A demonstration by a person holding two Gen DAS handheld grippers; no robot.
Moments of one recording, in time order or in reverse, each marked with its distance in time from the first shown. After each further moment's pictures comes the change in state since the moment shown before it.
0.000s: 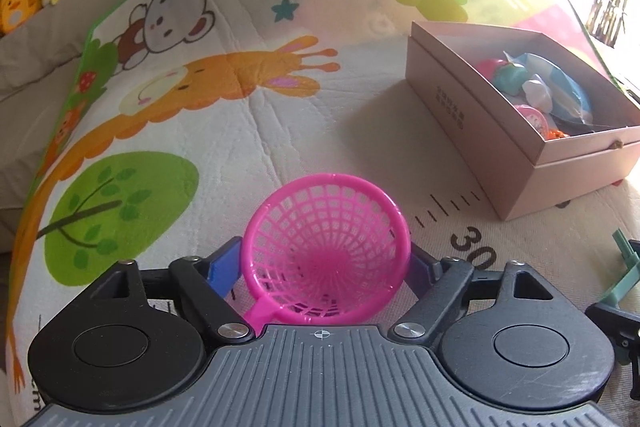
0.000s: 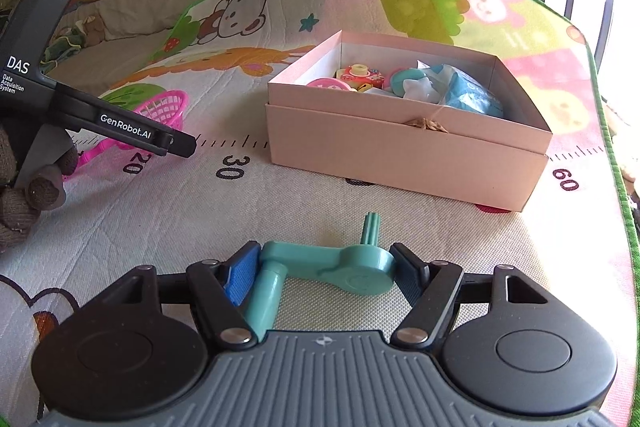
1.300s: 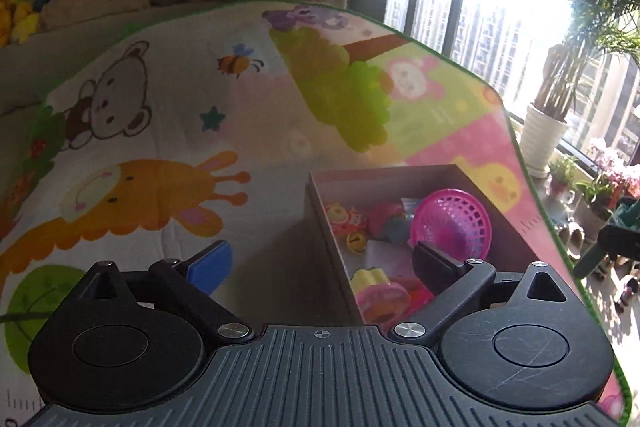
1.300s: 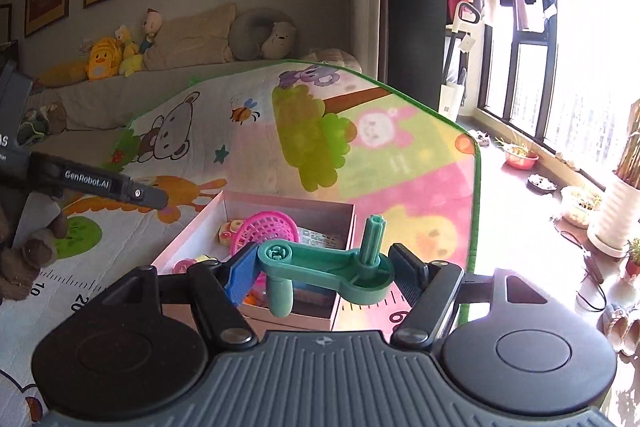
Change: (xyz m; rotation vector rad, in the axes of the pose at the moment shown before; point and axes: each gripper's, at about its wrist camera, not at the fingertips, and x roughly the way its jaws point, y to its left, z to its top) left arm -0.047 -0.053 0.080 -0.030 -0.196 -0.138; right arm -0.084 -0.113 0.086 0.058 -0.250 -0.101
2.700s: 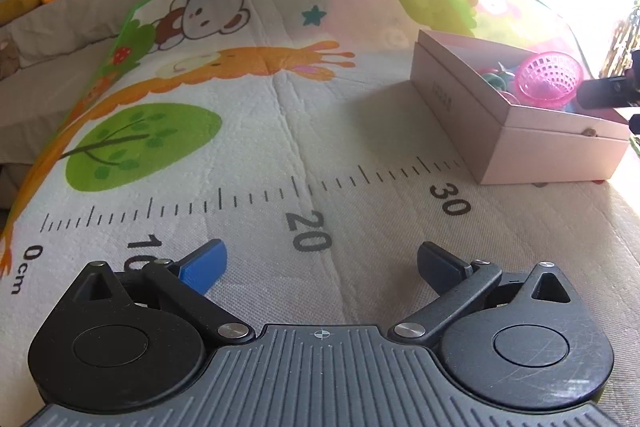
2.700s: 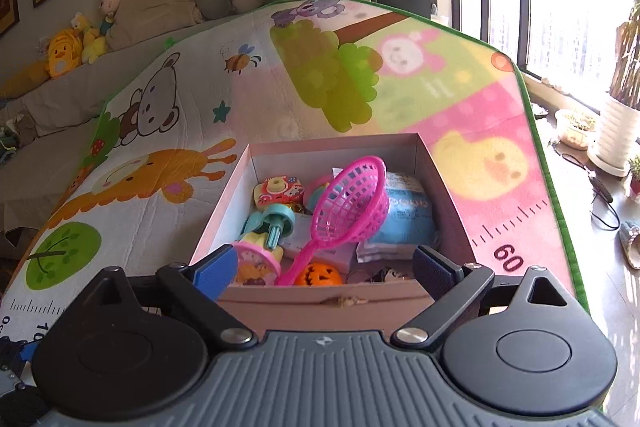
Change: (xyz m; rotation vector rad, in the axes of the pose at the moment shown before) left arm -0.020 0.048 -0.131 -0.088 0.110 0.168; right arm 0.063 0.087 -0.031 0.189 0.160 -0.065
